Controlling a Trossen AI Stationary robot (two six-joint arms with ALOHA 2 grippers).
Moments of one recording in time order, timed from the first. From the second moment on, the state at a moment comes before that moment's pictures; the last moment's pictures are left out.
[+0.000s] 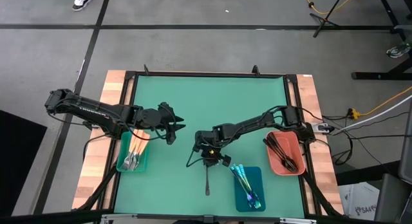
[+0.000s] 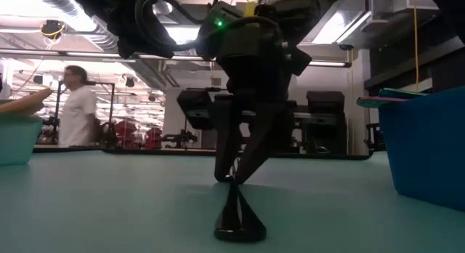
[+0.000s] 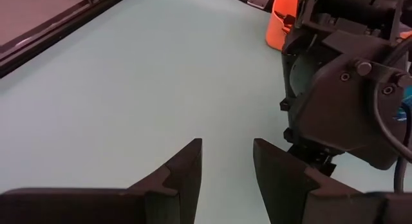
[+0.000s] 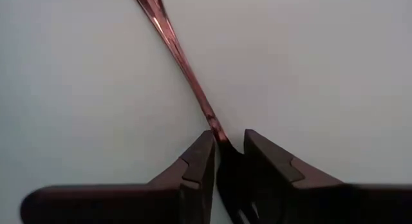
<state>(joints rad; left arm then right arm) -0.13 1.06 0.71 -0.22 -0.35 -0.43 0.13 2.18 1.44 -0.37 -0.55 -0.96</state>
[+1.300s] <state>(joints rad) -0.13 1.06 0.71 -0.23 -0.36 -0.44 0.14 2.10 1.44 -0.57 -0.11 -0.68</state>
